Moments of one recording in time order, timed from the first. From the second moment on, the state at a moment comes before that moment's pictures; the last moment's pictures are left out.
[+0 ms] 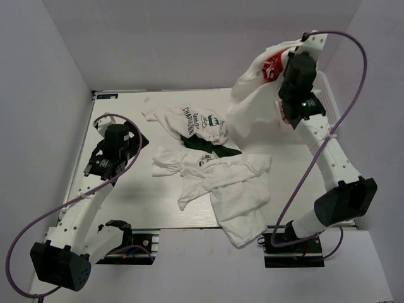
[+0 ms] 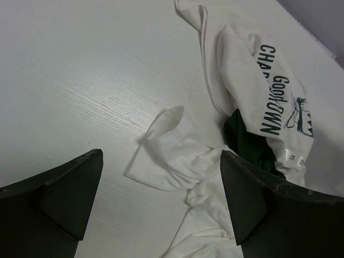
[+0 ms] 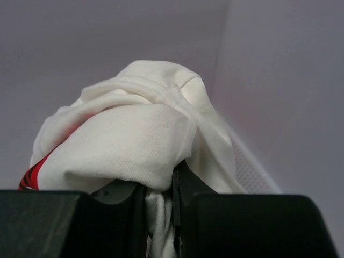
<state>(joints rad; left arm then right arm) -0.25 0.96 0.90 -0.53 -0.35 -0.73 0.35 1.48 1.56 -0.02 0.70 -0.02</state>
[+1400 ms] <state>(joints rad) -0.25 1.29 1.04 -0.52 -0.28 -0.70 -0.14 2.00 1.64 0.04 0.02 0.09</state>
